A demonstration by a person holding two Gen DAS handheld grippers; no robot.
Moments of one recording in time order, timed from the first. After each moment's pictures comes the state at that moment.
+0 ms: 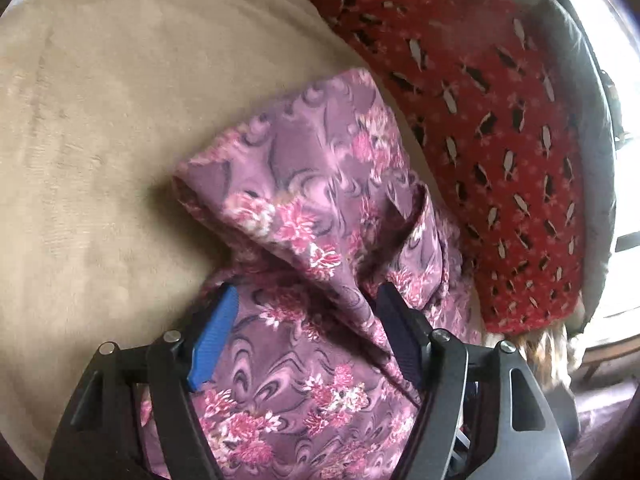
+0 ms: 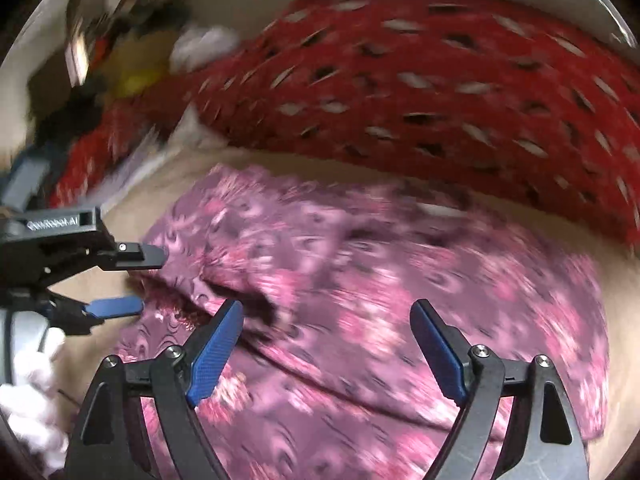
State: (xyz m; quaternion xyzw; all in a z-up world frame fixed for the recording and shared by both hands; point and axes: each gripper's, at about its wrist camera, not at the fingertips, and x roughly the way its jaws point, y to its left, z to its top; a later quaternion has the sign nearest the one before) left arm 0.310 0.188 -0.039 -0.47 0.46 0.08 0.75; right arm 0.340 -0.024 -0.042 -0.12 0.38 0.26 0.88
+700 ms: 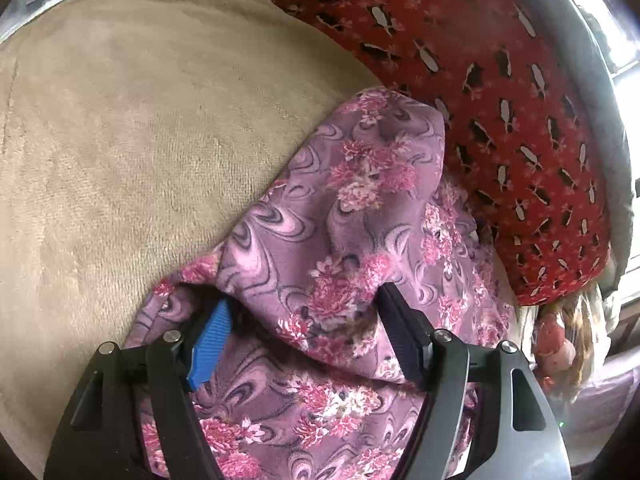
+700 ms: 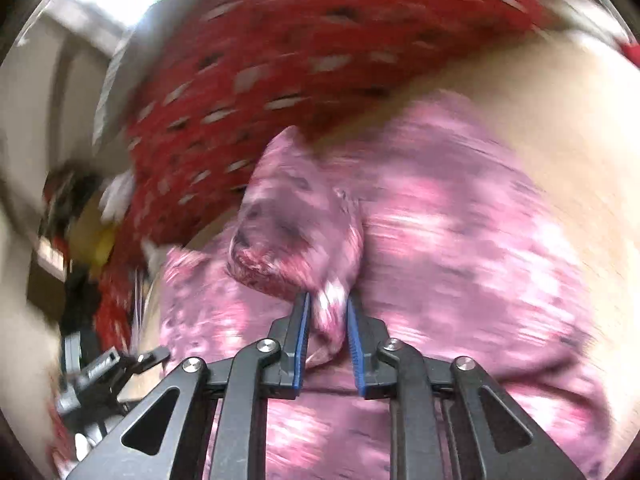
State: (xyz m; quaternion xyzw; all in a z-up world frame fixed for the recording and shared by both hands) left arm 0.320 0.138 -0.046 -0.38 0.47 0.09 0.79; right arm 0.361 -0.271 -0.085 0.31 0.43 0.14 0.84
